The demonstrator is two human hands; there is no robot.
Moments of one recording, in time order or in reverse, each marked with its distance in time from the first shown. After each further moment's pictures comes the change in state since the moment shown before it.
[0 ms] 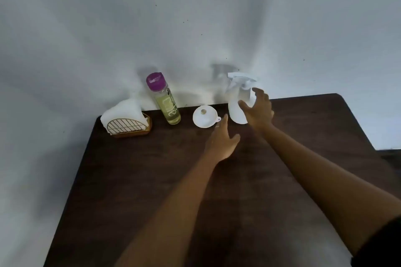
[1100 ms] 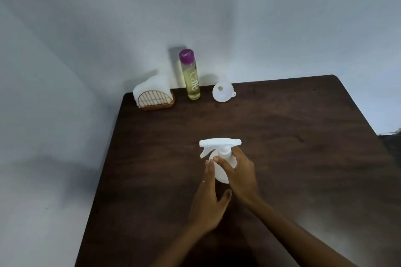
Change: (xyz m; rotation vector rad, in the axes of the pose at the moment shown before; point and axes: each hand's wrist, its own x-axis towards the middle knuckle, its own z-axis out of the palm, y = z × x) left_hand -0.266 -0.116 0.023 -0.114 0.112 0.079; right_hand -0.305 -0.008 0.032 0.333 -0.182 -0.142
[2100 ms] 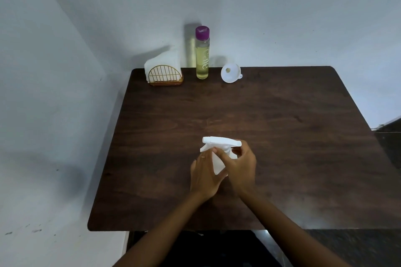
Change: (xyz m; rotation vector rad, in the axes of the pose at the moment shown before) left_hand -0.034 -0.034 -0.009 0.120 0.112 -0.040; right_hand -0.076 -0.004 0.041 0.063 0.230 0.075
